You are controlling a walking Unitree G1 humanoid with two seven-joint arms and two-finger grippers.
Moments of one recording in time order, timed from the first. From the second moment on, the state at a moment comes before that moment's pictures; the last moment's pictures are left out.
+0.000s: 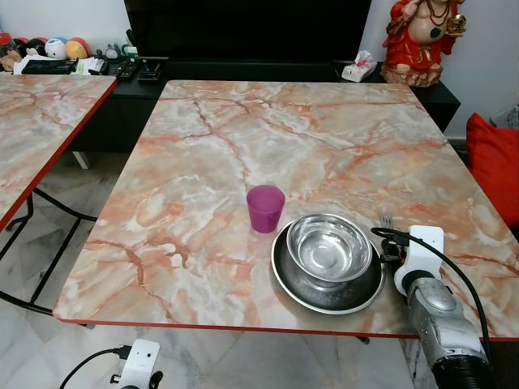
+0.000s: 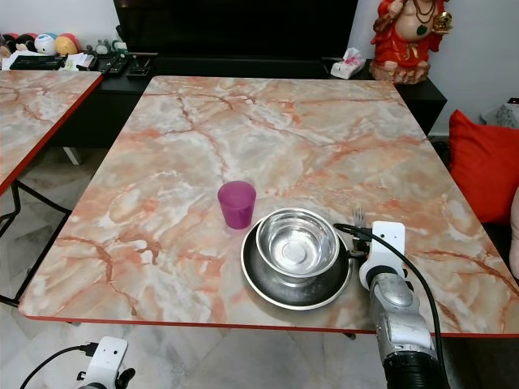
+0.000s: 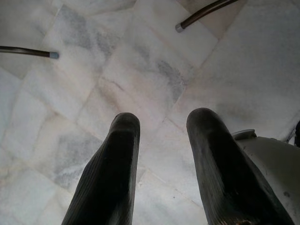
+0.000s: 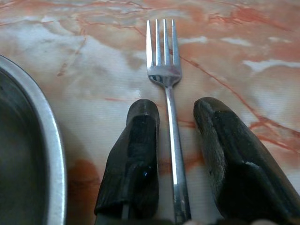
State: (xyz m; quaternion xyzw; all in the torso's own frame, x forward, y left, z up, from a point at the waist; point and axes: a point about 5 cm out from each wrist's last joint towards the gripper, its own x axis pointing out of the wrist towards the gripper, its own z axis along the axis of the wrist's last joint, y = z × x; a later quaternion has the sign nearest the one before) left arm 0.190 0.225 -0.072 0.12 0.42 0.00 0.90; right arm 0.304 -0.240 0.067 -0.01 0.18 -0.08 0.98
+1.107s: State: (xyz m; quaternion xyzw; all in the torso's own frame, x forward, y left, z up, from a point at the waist) left arm 0.188 0.225 -0.073 0.12 0.43 0.00 0.90; right arm 0.301 -0.239 0.134 -0.02 -0.08 -0.12 0.99
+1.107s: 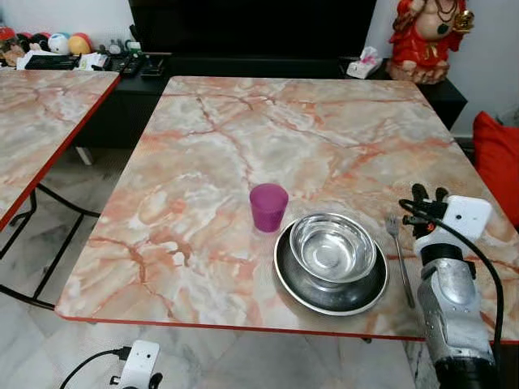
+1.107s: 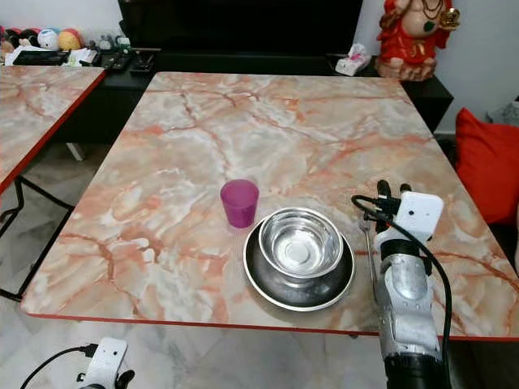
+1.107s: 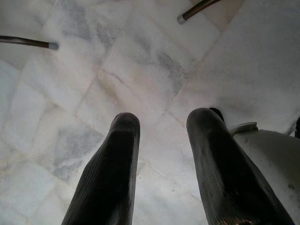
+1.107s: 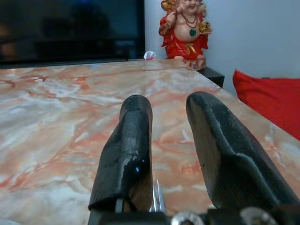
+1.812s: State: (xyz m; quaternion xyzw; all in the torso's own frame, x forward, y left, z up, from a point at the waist) left arm 0.176 0.236 -0.076 0.11 0.44 0.01 0.89; right arm 0.305 -0.222 0.146 0.00 -0.13 -0.11 0.99
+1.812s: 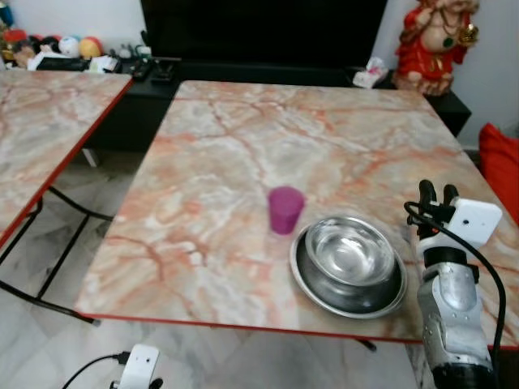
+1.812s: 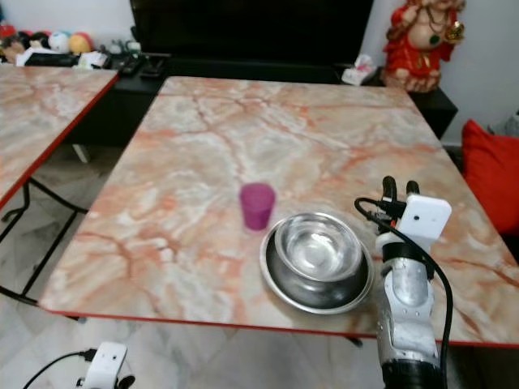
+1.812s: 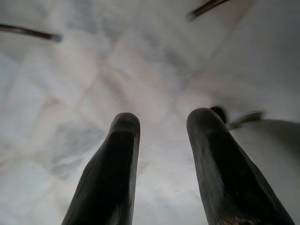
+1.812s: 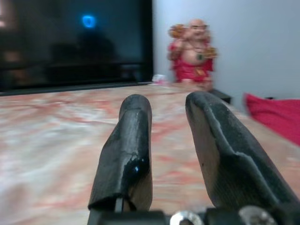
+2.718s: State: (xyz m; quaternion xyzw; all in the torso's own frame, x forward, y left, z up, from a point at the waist) left arm 0.177 0.232 -0.077 0.09 0.44 0.01 0.89; right arm 0.302 -0.229 0.152 -0.02 -0.14 -0.11 0.98
